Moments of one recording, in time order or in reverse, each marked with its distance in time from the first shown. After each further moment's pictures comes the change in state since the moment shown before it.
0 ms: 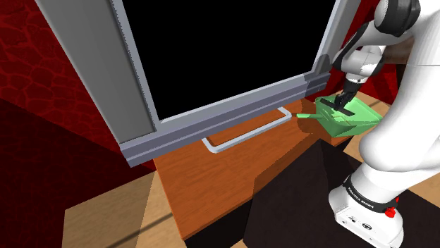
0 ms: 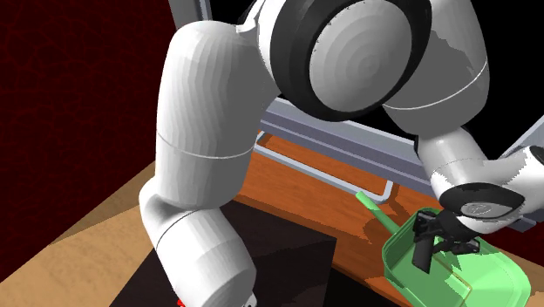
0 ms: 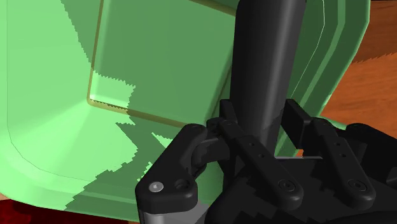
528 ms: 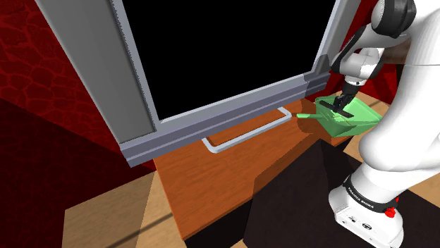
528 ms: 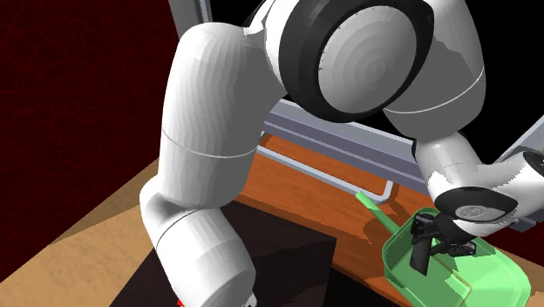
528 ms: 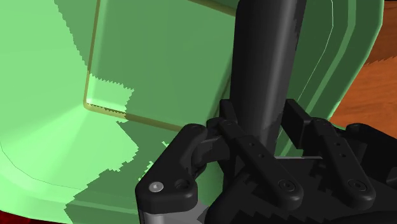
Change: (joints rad) arm -0.010 0.026 0.013 -0.003 0.023 0.024 -0.017
